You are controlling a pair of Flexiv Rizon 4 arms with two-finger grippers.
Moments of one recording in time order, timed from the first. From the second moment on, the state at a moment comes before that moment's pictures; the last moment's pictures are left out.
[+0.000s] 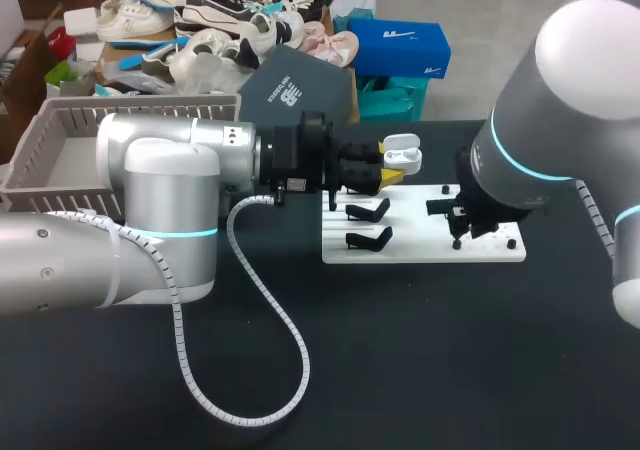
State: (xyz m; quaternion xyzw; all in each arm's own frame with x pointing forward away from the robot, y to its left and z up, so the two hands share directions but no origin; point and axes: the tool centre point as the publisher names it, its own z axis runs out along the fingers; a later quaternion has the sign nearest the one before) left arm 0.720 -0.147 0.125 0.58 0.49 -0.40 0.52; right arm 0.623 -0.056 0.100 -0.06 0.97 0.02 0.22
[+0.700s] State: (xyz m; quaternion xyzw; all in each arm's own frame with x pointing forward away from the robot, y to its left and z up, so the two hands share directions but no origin) left arm 0.719 -0.147 0.125 0.58 0.49 -0.40 0.52; right arm 0.625 -0.008 0.157 -0.22 0.93 0.01 0.29
